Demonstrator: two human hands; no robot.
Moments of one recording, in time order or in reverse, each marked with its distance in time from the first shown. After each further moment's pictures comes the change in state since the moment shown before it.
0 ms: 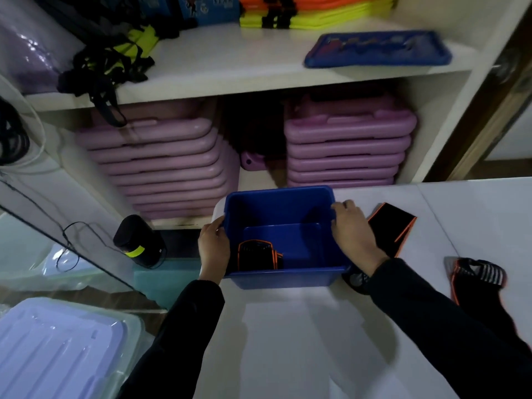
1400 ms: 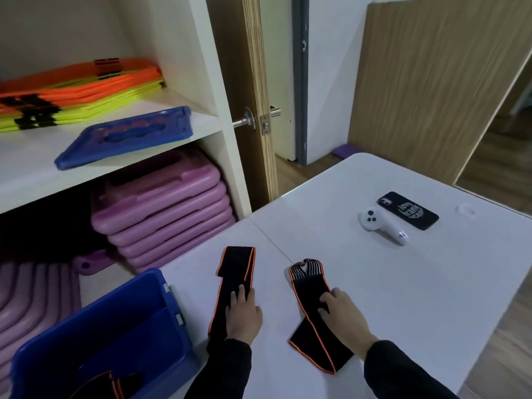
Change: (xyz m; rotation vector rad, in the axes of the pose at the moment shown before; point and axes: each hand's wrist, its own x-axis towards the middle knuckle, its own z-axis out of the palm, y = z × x) left_hand -0.153 0.103 0.256 0.810 -0.874 0.656; right_hand -0.167 0.222 -0.007 0.131 -0.048 0.665
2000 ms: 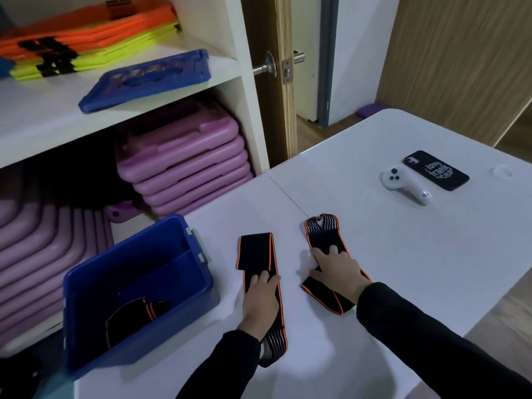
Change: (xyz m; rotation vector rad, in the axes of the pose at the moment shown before) left_hand -0.072 -0.010 0.031 0.003 0.119 0.163; right_hand -0.010 -0.037 0.002 -0.289 -0.183 -0.086
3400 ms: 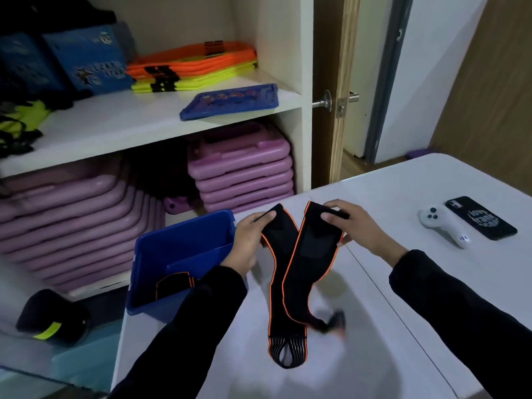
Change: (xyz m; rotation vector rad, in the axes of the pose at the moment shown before) left_hand -0.013 -0.004 -0.157 -1.520 0.352 -0.315; right_hand -0.014 -0.028 -0.126 0.977 0.100 -0.450
